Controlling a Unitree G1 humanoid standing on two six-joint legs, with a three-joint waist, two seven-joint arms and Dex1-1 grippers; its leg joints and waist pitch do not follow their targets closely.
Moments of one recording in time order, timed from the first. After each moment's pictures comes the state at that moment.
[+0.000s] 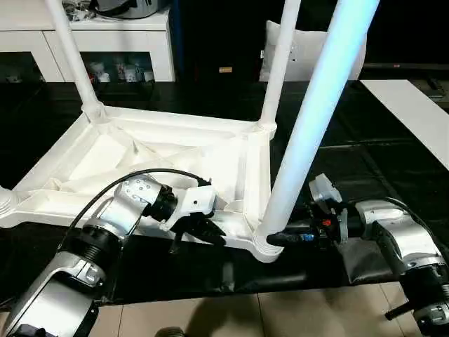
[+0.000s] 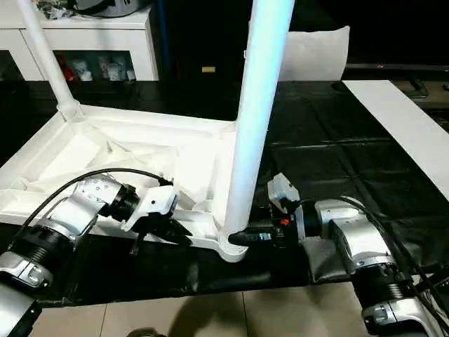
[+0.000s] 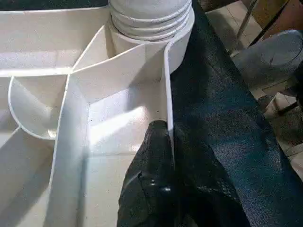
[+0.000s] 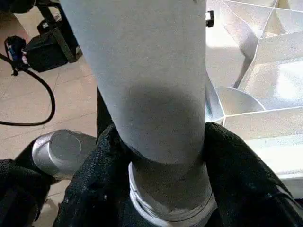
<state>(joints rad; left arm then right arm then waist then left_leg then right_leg) -0.64 0.42 -0.41 0.59 0.01 -0.05 -1.47 -0.40 -0.50 0.17 0.36 0.31 0.22 1.46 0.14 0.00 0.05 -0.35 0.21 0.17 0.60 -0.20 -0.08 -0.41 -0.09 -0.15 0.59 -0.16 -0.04</state>
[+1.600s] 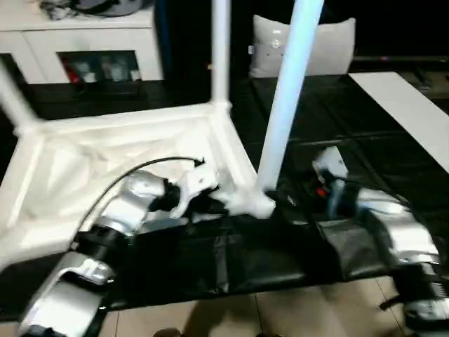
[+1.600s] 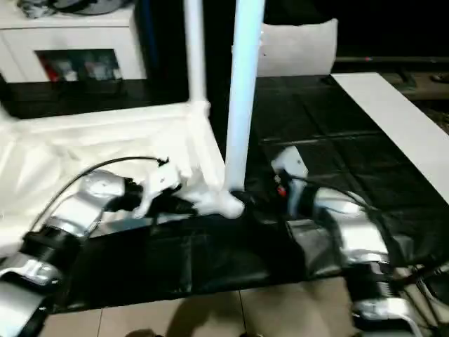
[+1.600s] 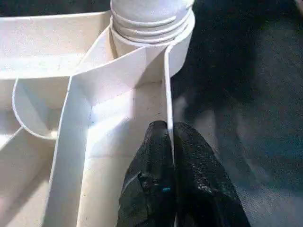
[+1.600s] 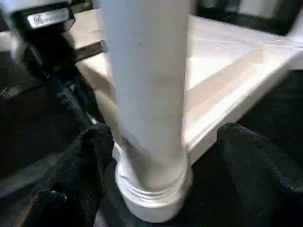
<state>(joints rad) -0.64 0.38 -0.33 0.58 0.04 0.10 -1.24 -0.40 -0.43 0.04 0.35 0.25 0.18 1.12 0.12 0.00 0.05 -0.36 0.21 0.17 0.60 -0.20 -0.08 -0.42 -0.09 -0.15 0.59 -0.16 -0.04</state>
